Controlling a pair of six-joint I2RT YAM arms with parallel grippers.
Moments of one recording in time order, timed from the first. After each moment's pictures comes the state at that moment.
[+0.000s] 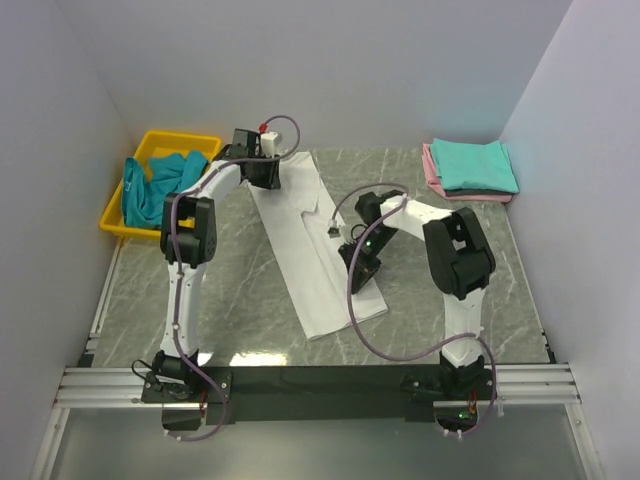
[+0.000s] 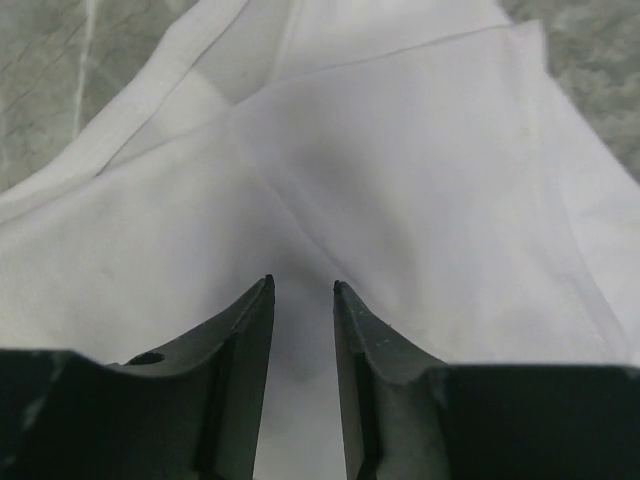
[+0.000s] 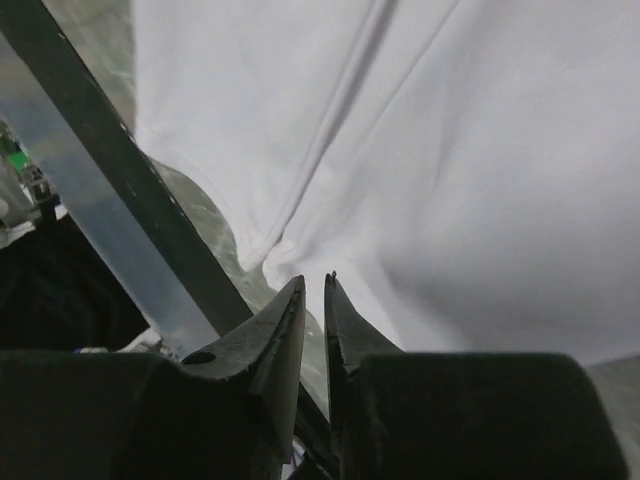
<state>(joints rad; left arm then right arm) -0.20 2.45 2.06 -0.44 0.32 0.04 0.43 2.04 1.38 -1.08 -0.69 -0.38</state>
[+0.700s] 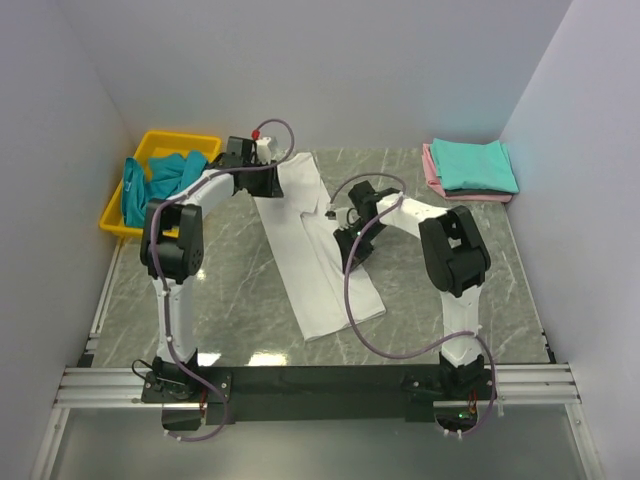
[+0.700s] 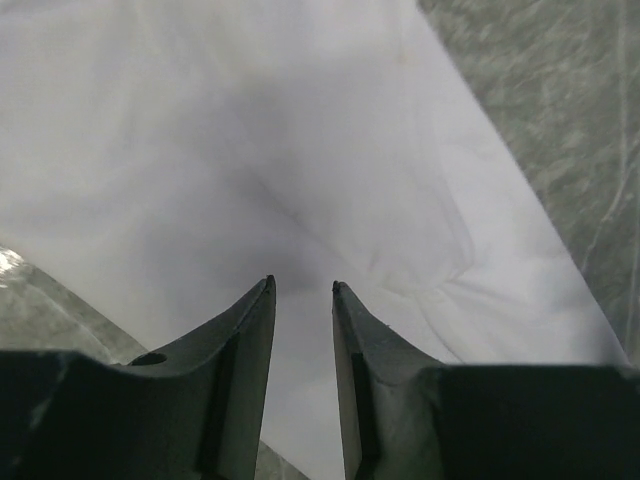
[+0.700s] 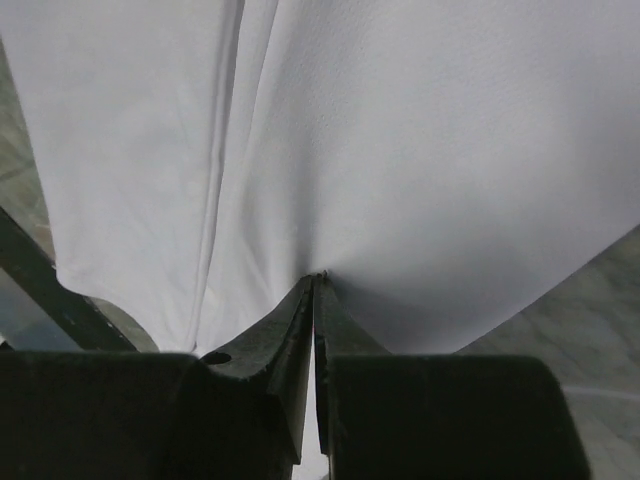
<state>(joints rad) -0.22 2.14 1.69 -0.32 0.39 -0.13 0.44 2.08 1.44 -0.81 -0.53 -0.18</state>
